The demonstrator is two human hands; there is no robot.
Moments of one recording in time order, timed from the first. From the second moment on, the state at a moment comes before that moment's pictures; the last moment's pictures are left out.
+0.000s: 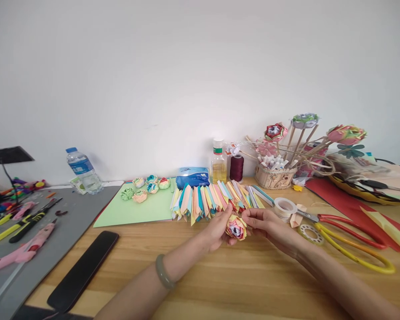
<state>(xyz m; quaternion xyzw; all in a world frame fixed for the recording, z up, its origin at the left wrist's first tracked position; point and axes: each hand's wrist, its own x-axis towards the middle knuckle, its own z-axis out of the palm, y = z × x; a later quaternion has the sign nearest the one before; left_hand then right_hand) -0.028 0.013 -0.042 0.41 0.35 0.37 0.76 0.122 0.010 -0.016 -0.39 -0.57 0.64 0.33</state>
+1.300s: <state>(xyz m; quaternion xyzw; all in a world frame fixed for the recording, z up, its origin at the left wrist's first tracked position) -0.031 0.014 -0.042 0.36 0.37 0.38 0.77 0.118 0.000 -0.016 -0.42 -0.82 0.17 0.35</state>
